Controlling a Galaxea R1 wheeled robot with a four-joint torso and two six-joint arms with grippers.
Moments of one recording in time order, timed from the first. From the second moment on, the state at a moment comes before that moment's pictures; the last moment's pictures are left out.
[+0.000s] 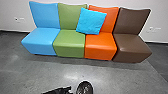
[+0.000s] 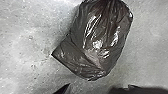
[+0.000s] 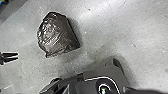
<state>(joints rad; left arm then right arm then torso) 0.67 2.91 -2.58 -0.29 0.51 -0.05 -1.02 1.94 -1.40 0.26 -0.03 0.12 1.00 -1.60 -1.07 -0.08</state>
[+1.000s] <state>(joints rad) 0.68 2.94 -2.60 -0.29 0.52 -0.05 -1.02 1.94 -1.39 0.26 -0.04 0.12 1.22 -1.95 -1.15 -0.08</state>
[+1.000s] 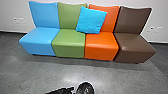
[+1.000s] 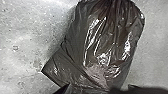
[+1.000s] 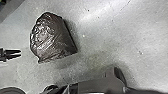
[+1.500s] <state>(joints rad) 0.64 2.95 -2.60 -0.29 0.53 -0.05 -1.03 1.93 -1.39 0.26 -0.04 0.12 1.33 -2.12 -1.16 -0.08</state>
